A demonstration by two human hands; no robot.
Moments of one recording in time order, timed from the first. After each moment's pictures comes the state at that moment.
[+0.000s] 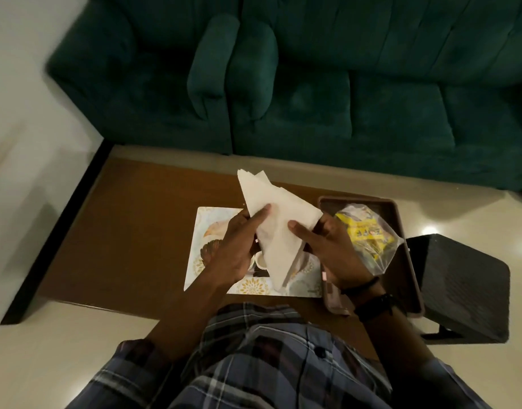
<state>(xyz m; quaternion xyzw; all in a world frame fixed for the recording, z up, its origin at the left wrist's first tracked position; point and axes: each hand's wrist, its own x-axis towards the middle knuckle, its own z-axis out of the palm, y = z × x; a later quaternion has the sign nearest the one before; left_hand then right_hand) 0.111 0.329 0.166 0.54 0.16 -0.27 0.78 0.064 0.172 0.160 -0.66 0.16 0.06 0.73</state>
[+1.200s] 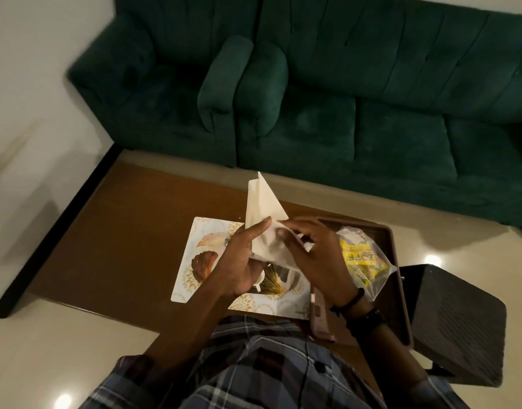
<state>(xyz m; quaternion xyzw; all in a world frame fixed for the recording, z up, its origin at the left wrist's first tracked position) 0.106 0.298 0.190 0.40 0.16 -0.29 0.86 0.085 0.154 0.173 -0.87 -0.03 -0.11 0.48</state>
